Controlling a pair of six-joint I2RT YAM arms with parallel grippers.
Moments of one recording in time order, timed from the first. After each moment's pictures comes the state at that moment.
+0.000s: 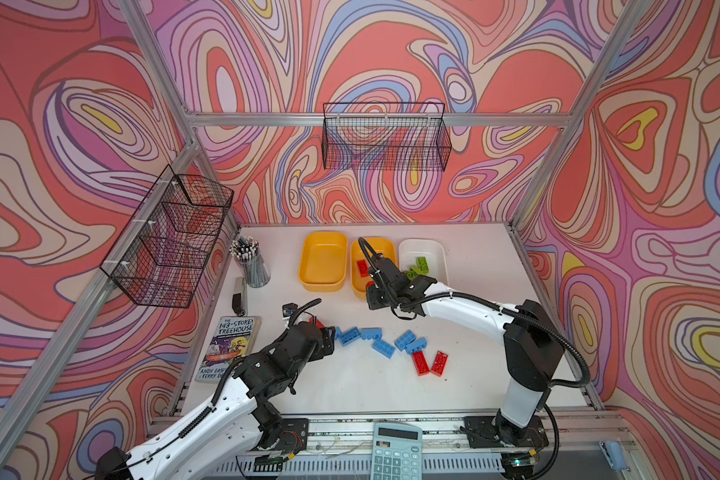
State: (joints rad) left arm -0.73 0.73 0.53 -0.65 -0.41 -0.84; right arm 0.79 1.82 1.42 -0.47 0.16 0.48
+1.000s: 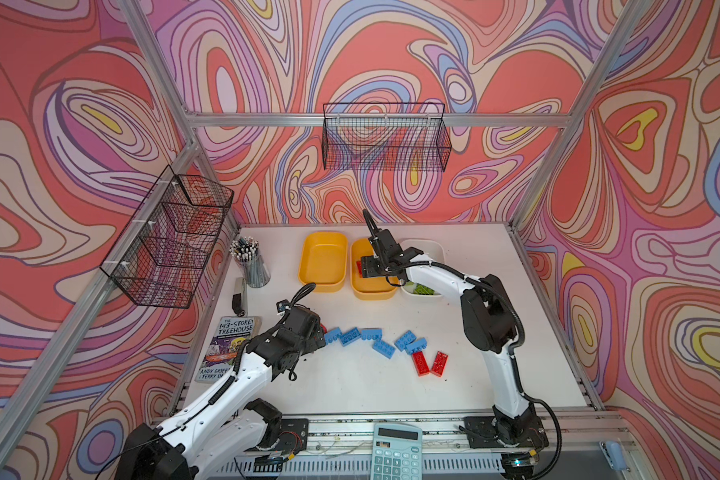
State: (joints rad) left arm -0.50 0.97 0.59 -0.69 -0.31 -0.81; right arm 0.61 2.13 1.73 -0.45 0.07 0.40
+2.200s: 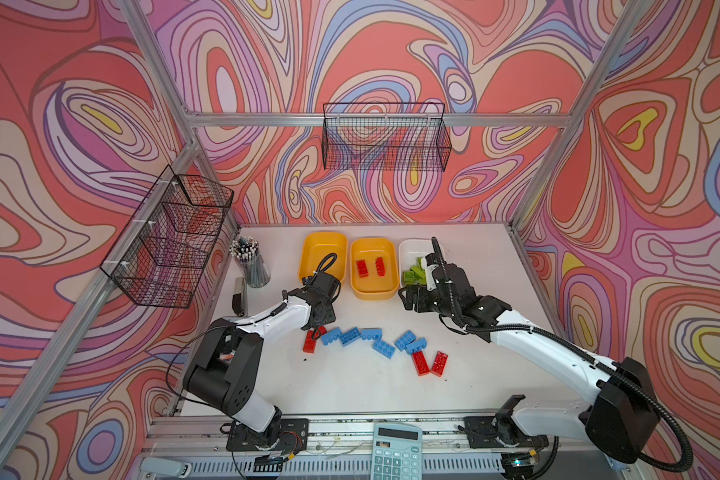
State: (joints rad) left arm -0.44 1.57 0.91 -0.56 -0.25 -0.74; right arm 0.62 1.28 0.94 -0.32 0.05 0.49
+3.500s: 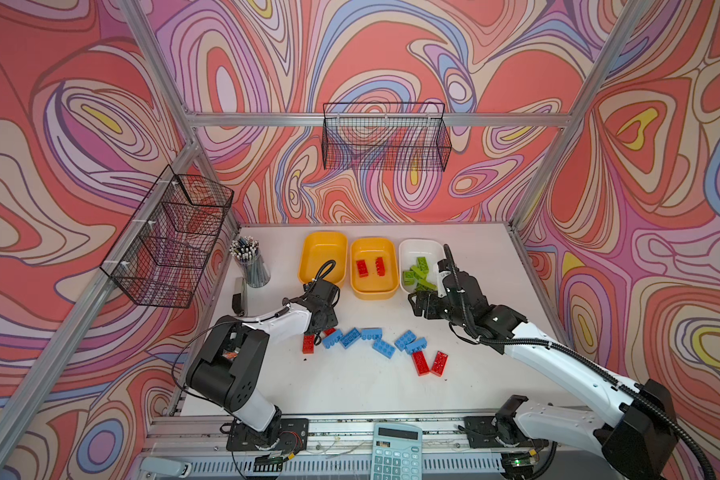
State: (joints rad) left arm -0.44 1.59 0.80 -0.38 -0.17 -0.77; right arm 0.62 1.15 0.87 -0.38 0.09 0.53
